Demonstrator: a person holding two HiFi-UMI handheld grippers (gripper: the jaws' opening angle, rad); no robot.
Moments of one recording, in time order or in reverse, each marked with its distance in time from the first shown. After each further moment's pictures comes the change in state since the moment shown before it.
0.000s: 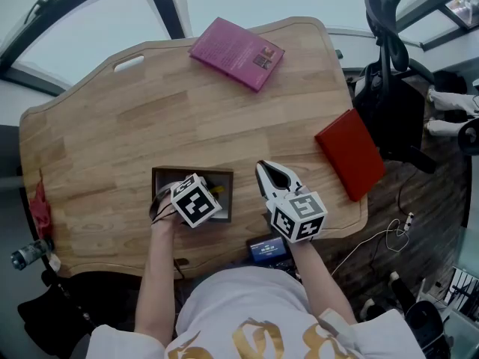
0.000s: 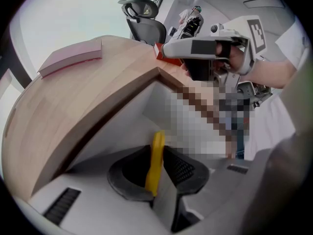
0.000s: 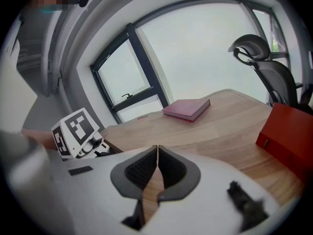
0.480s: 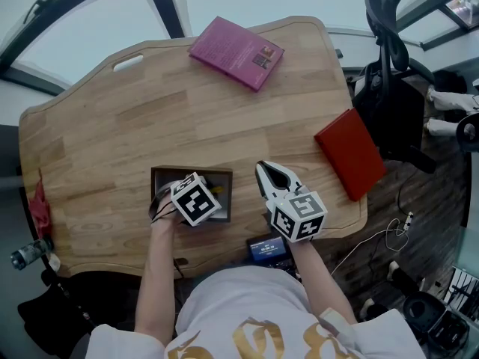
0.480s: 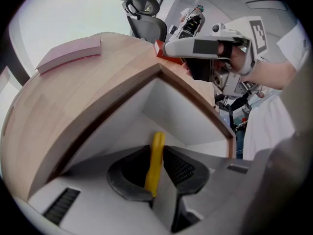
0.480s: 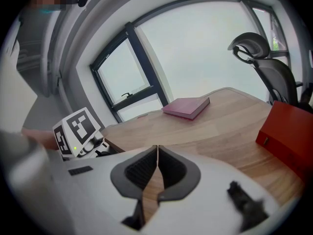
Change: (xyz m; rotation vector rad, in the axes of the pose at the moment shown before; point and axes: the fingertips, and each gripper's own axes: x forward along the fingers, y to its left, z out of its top) left arm 0.003 -0.001 -0.002 -0.008 0.019 -0.017; right arm 0.000 -0.001 -0.004 0.005 0.012 0.004
